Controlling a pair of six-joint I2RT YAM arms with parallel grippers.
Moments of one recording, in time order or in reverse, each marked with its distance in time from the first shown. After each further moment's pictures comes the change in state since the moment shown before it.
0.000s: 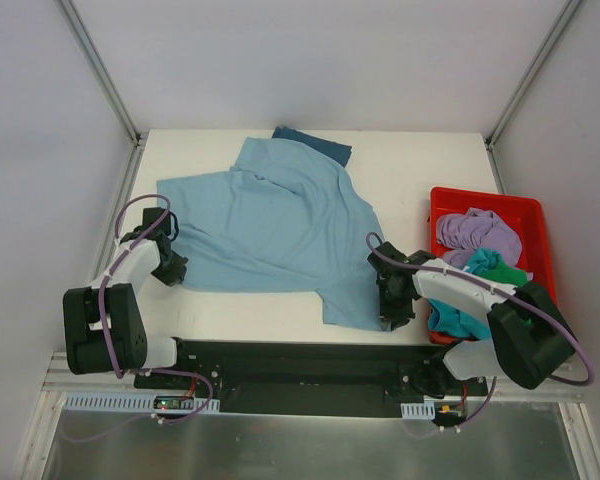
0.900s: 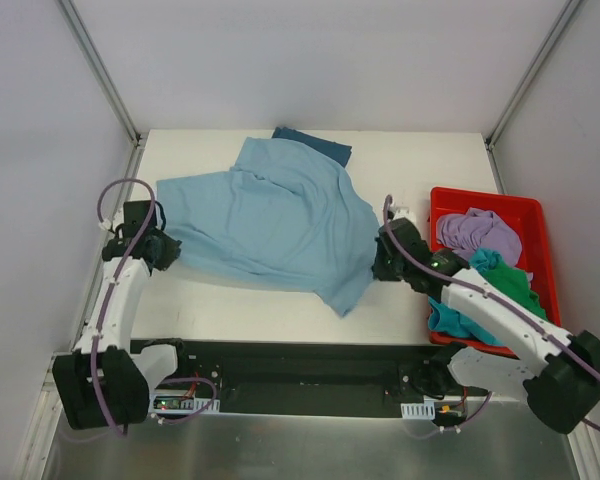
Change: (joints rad) left arm 0.000 -0.231 0.039 -0.021 0.077 0.022; right arm 0.040 -0.208 0.084 0.178 0.169 -0.055
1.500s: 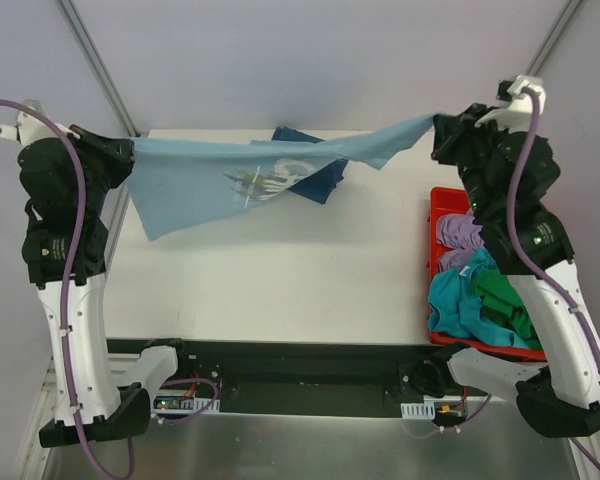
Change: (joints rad) left arm -0.001 -0.124 0.780 -0.019 0.099 0.134; right arm -0.186 -0.061 0.792 0.222 0.173 -0.337
